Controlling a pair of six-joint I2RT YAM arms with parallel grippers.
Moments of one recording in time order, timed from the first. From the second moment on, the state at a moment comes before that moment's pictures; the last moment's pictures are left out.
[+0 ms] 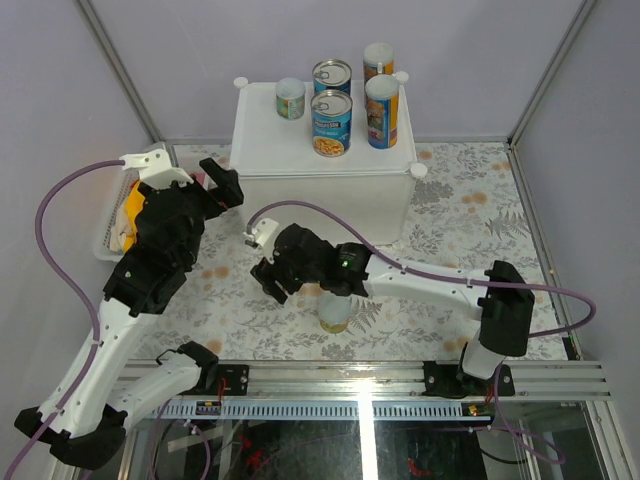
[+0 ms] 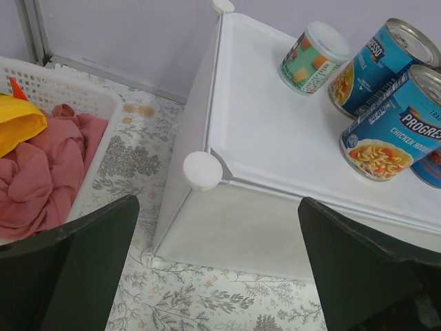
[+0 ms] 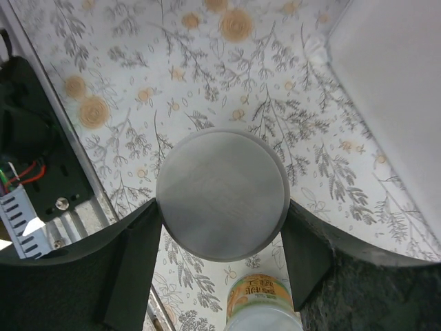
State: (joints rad) left arm -0.49 0.86 1.19 -0.45 -0.52 -0.43; right arm 1.19 1.70 1.38 -0.34 0.04 0.10
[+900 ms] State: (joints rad) left arm -0.49 0.87 1.19 -0.37 -0.55 -0.43; right arm 1.14 1.74 2.22 -0.73 0.22 0.03
